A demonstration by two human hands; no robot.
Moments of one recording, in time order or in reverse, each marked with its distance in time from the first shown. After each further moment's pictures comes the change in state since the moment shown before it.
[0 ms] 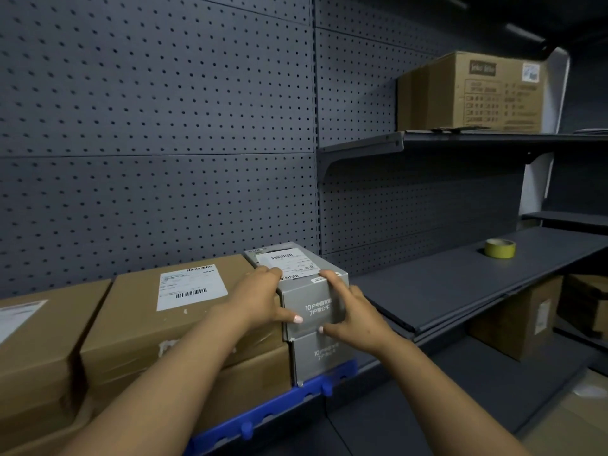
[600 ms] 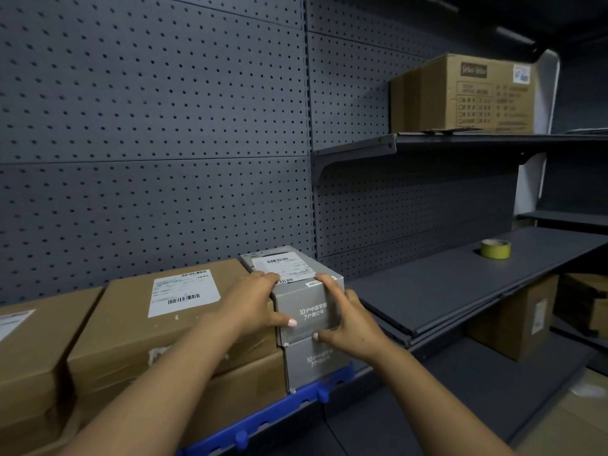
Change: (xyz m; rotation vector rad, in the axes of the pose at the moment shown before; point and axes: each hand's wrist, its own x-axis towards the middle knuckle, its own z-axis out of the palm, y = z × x) left_hand 0.000 -0.001 0.000 0.008 0.028 0.053; right_hand -0.004 -0.003 0.002 0.037 0.033 -0.008
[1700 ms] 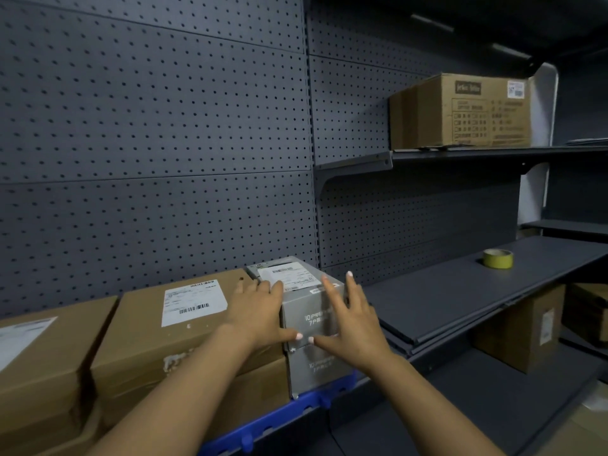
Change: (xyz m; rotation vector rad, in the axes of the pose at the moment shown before) left_hand -0.012 0.013 -0.001 0.372 0.039 -0.007; right_hand -0.007 -0.015 -0.002 -0.396 0.081 -0.023
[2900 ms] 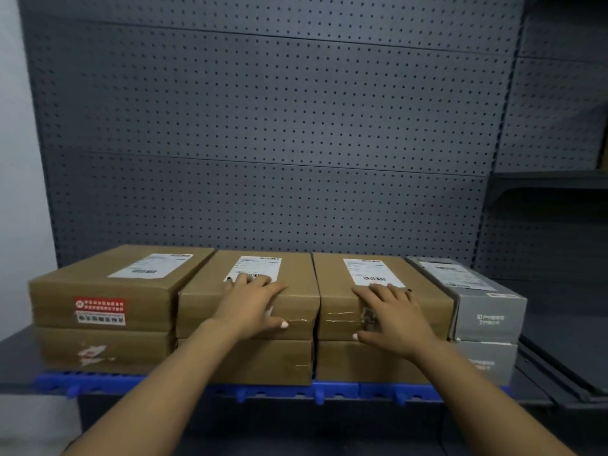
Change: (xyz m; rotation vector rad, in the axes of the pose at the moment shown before) left_hand -0.233 -0.209 -0.014 -0.064 -0.030 -0.413; right_hand -0.021 -0.198 0.038 -0.247 -0.194 -0.436
